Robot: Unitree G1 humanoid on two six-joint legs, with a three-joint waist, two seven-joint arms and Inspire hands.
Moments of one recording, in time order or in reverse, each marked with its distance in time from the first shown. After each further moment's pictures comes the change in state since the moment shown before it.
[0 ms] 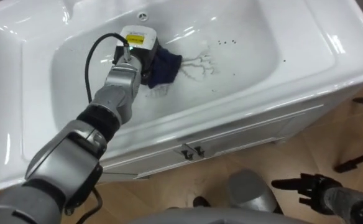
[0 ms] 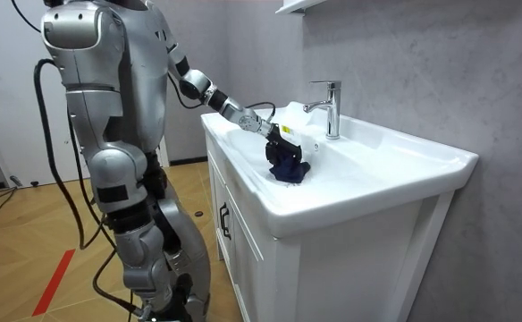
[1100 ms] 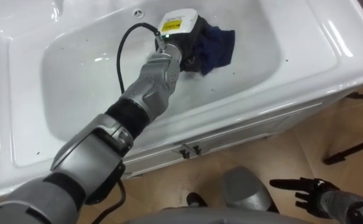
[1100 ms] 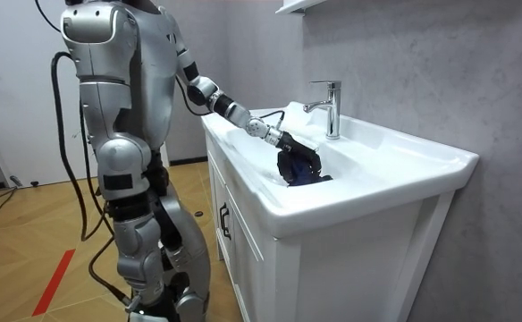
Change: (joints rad) left arm -0.054 -0.131 -0.038 -0.129 -0.335 0.013 0.084; right arm -0.007 0.020 0.069 0.044 0.121 -0.010 -0.044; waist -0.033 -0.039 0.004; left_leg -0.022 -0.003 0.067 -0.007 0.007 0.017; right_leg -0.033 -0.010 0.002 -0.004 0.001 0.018
